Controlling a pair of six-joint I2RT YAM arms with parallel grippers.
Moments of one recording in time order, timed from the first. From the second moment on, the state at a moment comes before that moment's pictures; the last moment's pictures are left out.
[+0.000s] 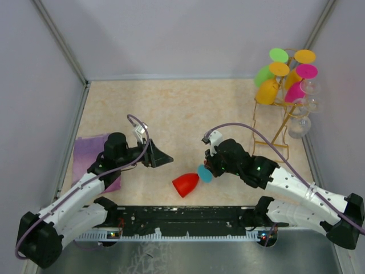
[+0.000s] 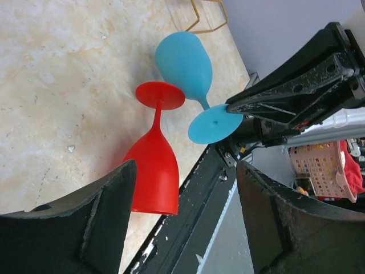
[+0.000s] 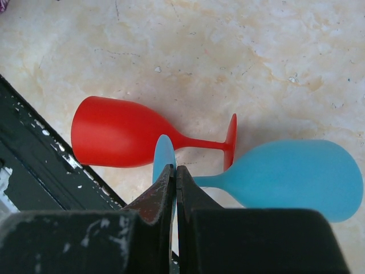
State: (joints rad) left arm -0.50 0.88 0.49 0.09 0.63 -0.68; right arm 0.95 0.89 0.75 -0.52 0.07 0.24
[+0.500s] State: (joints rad) left arm -0.59 0.82 0.46 0.21 0.63 -0.61; right arm 0.95 0.89 0.77 -0.55 0.10 0.24
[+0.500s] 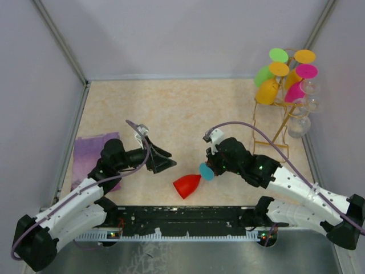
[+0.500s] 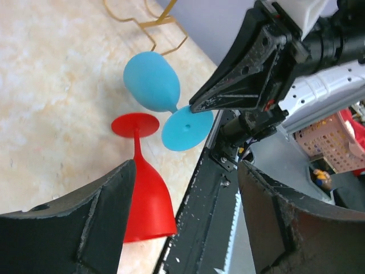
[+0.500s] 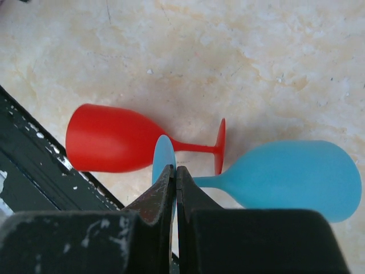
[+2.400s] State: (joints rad) left arm -0.76 0.78 0.36 0.51 0.61 -0.18; right arm 0.95 0.74 0.99 -0.93 0.06 0.56
